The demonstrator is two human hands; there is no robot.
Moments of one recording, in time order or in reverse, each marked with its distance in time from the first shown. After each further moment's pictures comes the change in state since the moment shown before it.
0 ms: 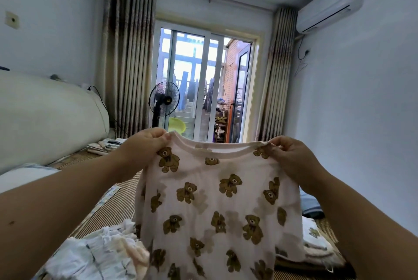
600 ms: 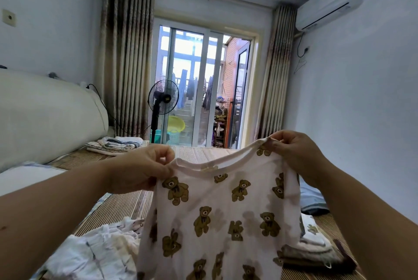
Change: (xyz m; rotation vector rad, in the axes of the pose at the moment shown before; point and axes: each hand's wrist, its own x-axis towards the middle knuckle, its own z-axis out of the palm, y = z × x) left_hand -0.009 -0.017 -0.003 -0.162 -0.453 -0.229; right_hand 0.001 -0.010 -0.009 0.028 -0.015 -0.020
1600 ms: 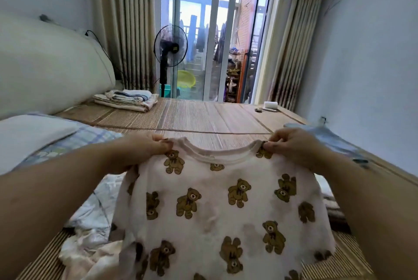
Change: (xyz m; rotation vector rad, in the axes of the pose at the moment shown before) left_hand 0.059 -0.107 -0.020 0.269 0.296 -0.342; right_hand 0.021 0.129 0.066 -0.290 -0.360 0.245
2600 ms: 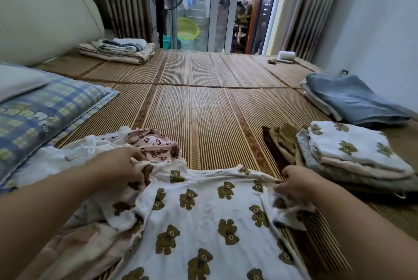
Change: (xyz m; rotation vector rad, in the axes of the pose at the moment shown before) left_hand 0.110 -0.170 0.047 0.759 0.131 -0.208; right_hand 0.051 0.175 0.163 -0.525 -0.362 0.413
